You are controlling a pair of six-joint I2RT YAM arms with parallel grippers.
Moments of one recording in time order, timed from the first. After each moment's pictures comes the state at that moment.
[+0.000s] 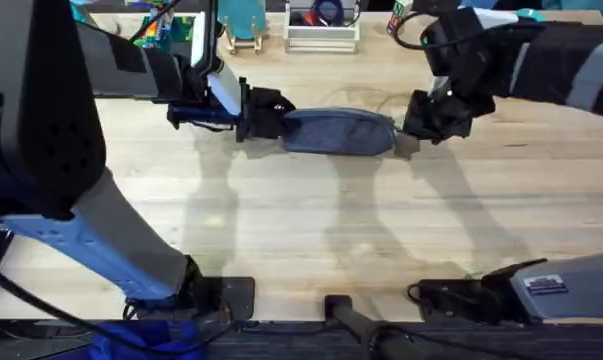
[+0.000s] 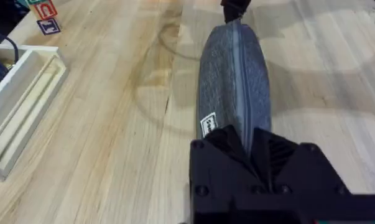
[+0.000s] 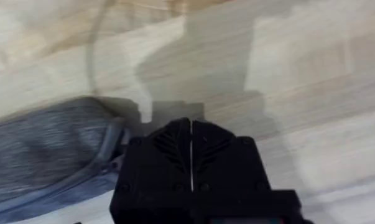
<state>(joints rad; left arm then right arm) 0.04 1.89 0.98 -0.48 1.26 1.41 0.27 1.63 1.03 -0.74 0.20 0.55</state>
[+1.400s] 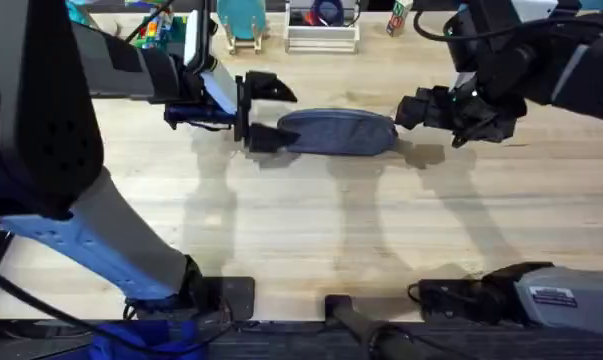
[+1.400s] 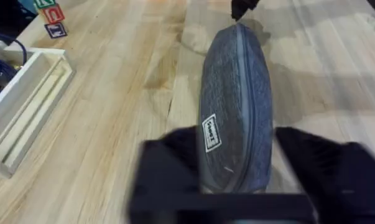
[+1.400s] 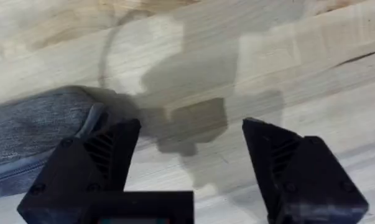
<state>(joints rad) 0.06 1.89 0.98 -0.48 1.29 1.41 0.26 1.47 1.00 -0.81 0.26 0.53</state>
